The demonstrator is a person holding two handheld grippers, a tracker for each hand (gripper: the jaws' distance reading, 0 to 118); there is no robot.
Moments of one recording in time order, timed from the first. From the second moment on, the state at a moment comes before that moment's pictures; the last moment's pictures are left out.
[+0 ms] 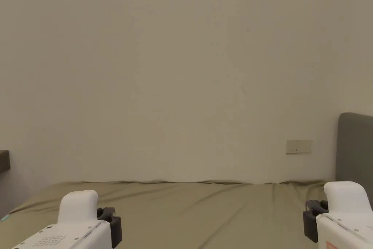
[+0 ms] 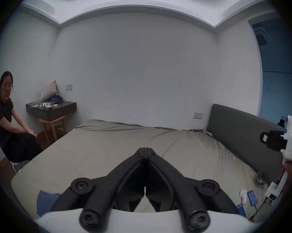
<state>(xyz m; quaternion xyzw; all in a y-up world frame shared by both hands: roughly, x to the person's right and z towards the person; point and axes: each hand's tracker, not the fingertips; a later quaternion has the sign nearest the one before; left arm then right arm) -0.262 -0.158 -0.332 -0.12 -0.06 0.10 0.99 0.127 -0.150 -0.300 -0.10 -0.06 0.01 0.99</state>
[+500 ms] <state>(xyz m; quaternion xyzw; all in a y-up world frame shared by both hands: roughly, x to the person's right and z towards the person) -0.249 -0.119 -0.302 -0.04 -0.09 0.06 0.99 0.126 -0.127 -0.301 -0.09 0.06 -0.08 0.99</state>
